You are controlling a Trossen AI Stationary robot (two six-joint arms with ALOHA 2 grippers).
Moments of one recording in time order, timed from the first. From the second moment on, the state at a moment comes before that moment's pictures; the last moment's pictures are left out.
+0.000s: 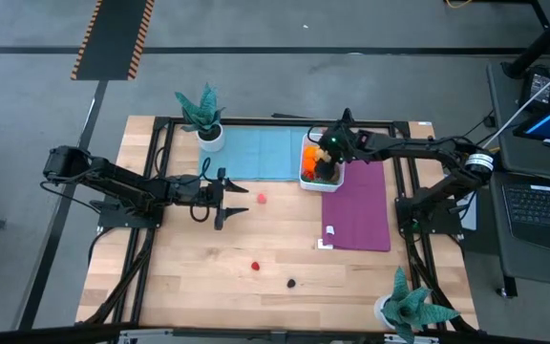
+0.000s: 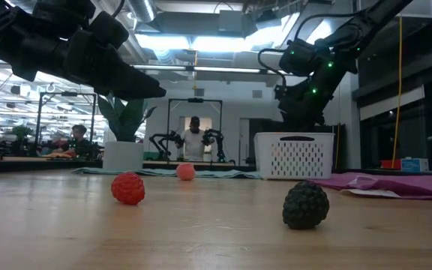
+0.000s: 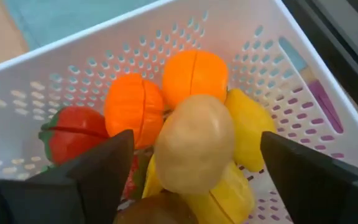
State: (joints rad) left arm -0.01 1.19 0.24 0.73 -0.08 0.04; right arm -0.51 1.51 0.85 -0.29 0.09 0.04
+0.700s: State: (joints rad) left arm -0.01 1.19 0.24 0.73 -0.08 0.03; right arm -0.41 1.45 0.73 0.14 -0.29 -0.16
